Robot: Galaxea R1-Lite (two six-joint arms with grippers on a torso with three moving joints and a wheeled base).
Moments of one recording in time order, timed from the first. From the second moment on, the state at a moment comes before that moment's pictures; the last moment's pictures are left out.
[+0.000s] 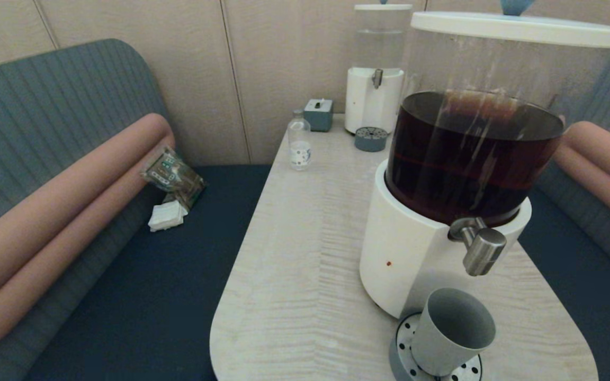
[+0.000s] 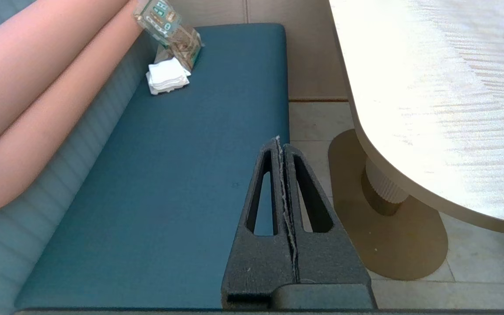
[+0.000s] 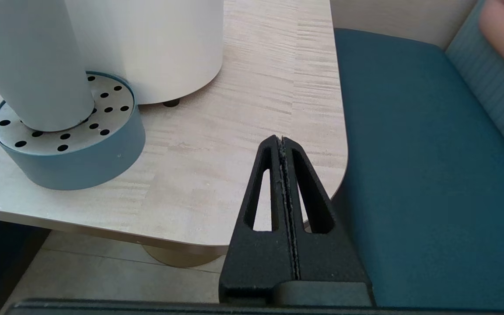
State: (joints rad) left arm 0.01 0.00 0.00 -0.01 -0.02 0.02; right arm 0.00 0.00 0.00 0.00 0.01 -0.05
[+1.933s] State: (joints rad) left arm 0.01 0.00 0.00 -0.01 -0.02 0.02; right arm 0.27 1.23 -1.50 0.85 0.23 0.38
